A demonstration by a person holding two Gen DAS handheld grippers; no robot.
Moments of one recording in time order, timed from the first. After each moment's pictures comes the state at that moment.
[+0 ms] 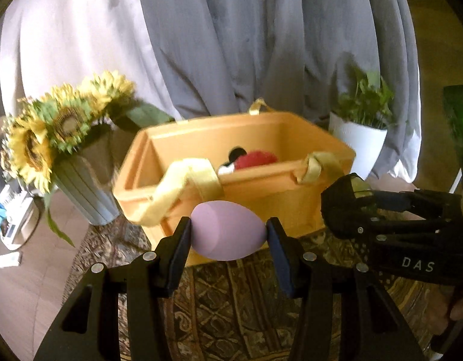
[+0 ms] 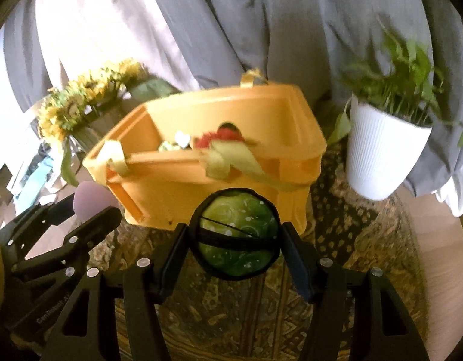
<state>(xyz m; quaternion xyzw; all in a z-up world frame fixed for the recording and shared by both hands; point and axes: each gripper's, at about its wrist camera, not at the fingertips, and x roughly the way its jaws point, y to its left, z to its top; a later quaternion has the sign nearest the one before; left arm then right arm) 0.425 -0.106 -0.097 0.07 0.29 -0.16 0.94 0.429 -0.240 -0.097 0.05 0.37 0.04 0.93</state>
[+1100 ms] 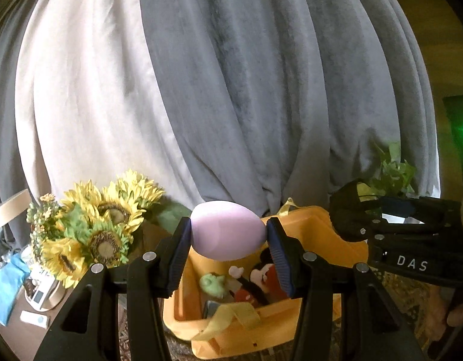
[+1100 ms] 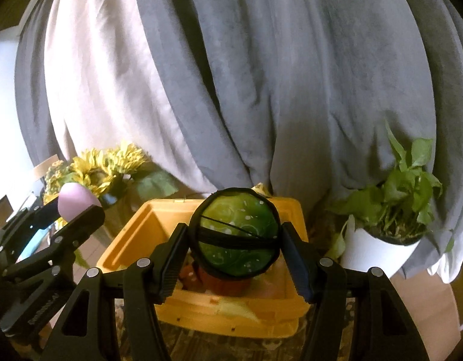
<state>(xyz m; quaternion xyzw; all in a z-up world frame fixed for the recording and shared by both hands) 0.471 -0.106 -0.008 0.08 0.15 -0.12 0.98 0.479 -0.241 -0.009 0.05 0.24 0.03 0.97</state>
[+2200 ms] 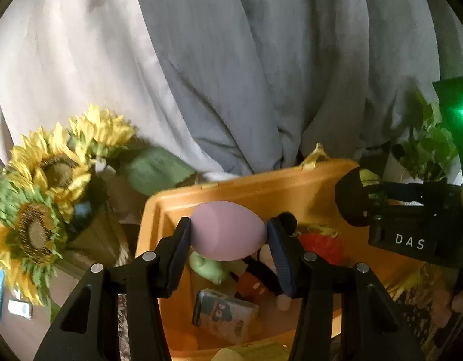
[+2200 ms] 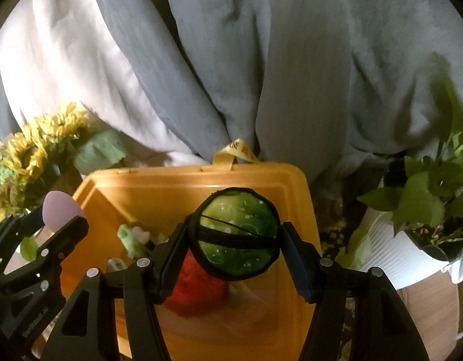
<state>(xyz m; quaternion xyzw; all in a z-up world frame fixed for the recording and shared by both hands) 0.571 -0.116 -0.069 0.09 0.30 -0.12 0.94 0.583 -0.258 -0.069 0.05 0.37 0.01 0.93</state>
